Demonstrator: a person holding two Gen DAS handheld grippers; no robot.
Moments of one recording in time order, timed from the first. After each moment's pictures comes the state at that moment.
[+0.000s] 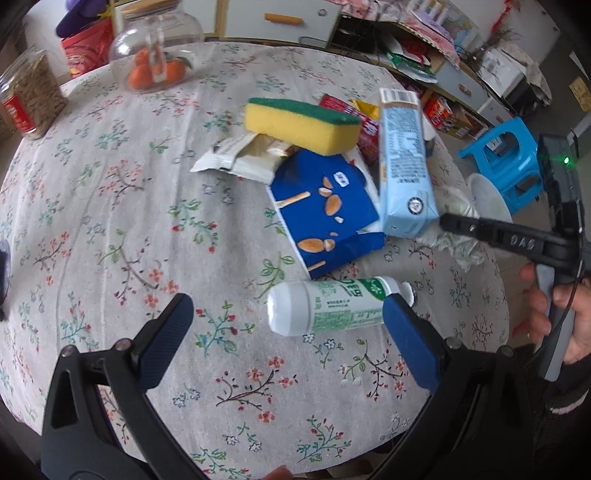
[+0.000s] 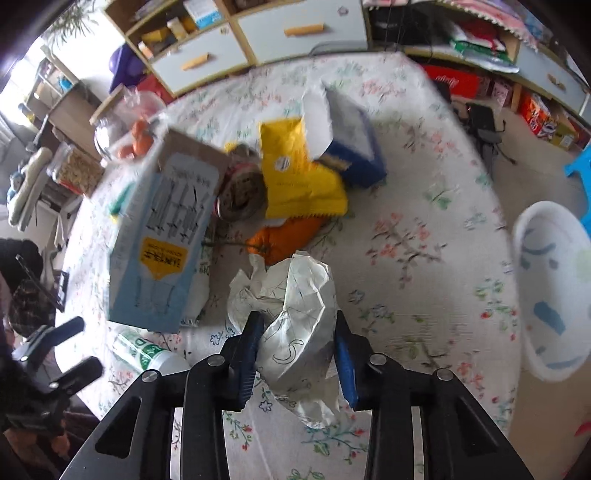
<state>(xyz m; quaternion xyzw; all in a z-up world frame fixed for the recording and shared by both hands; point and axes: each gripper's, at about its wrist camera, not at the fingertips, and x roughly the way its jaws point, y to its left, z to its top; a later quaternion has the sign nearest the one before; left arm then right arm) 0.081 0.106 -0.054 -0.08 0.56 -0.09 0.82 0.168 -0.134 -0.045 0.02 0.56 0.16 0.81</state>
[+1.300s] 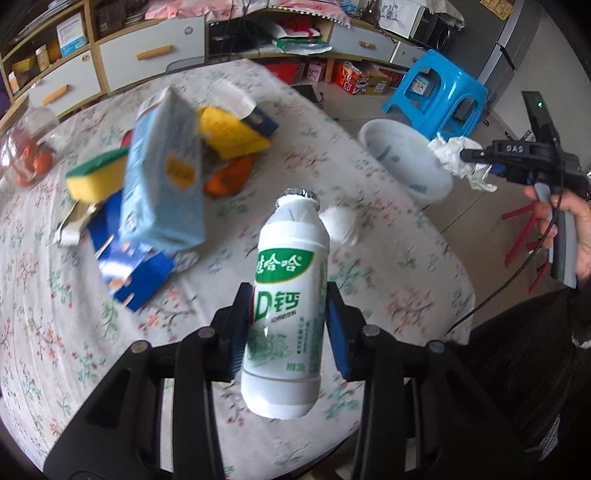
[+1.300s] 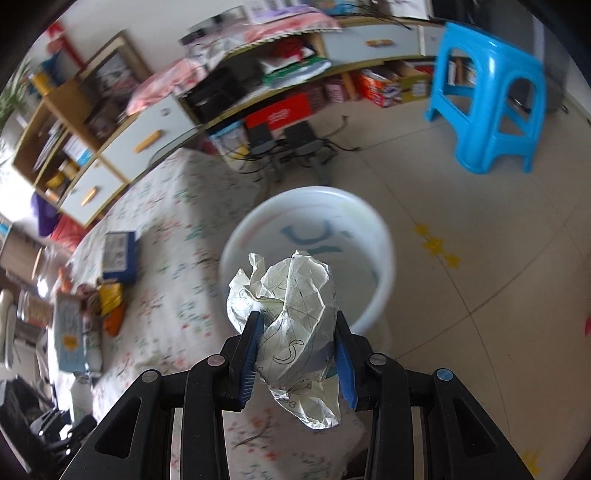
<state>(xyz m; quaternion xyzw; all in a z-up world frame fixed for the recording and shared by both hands) 0.067 -0.030 -0.033 0.03 0.52 -0.22 0.83 0.123 -0.396 -0.014 0.16 0.49 -0.04 0.85</state>
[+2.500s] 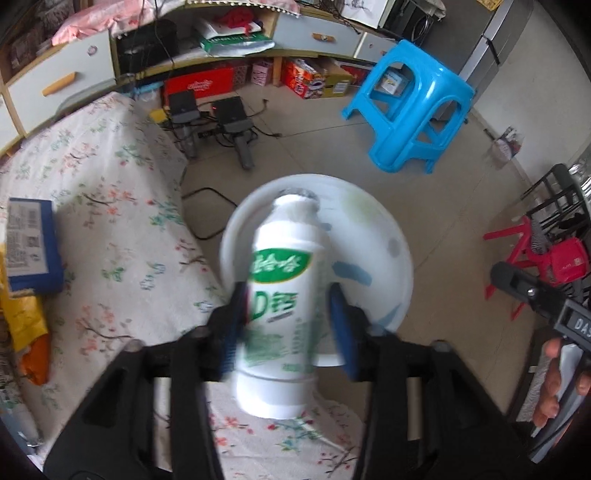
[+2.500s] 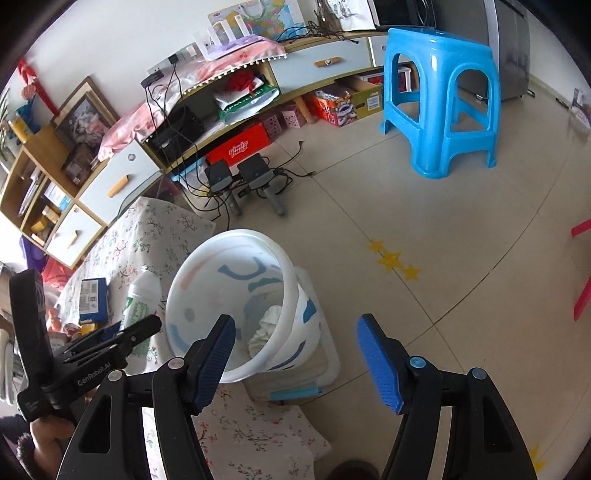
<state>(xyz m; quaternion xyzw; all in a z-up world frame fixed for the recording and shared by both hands) 0.182 -0.230 -0.044 0.02 0.52 -0.26 0.81 0.096 -0.466 0.002 0.19 0.45 -0.09 0.87</state>
